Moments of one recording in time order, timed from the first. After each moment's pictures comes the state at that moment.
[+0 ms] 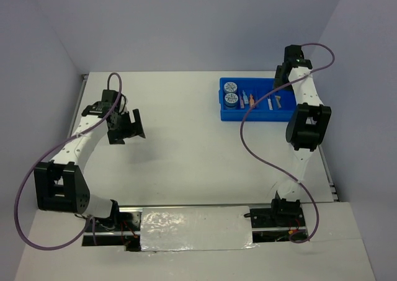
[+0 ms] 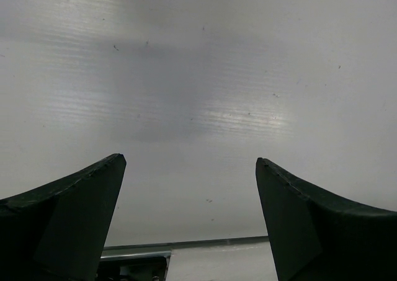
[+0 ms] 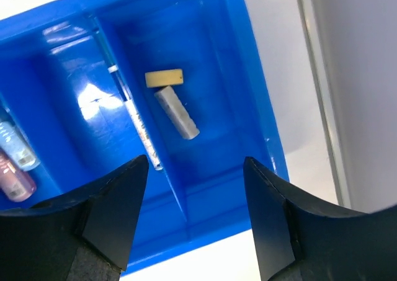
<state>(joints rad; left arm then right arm) -0.06 1.40 1.12 -0.85 0.11 -0.38 -0.12 2.20 2.08 -0.87 0.26 0.12</state>
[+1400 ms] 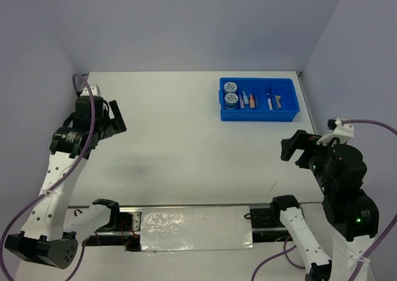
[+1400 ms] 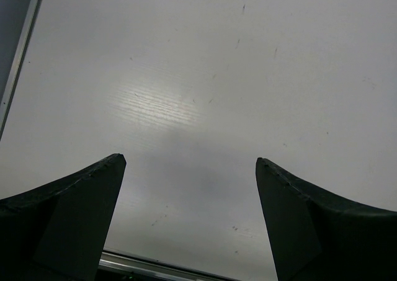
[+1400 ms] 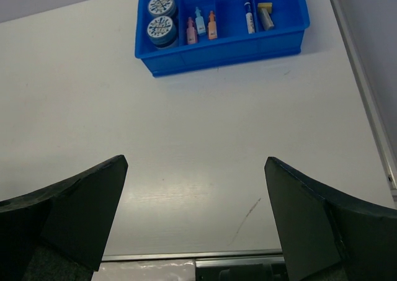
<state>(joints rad) -0.15 0.98 1.21 -0.96 -0.30 -0.40 0.10 0.52 1.29 -1.10 0.11 0.27</state>
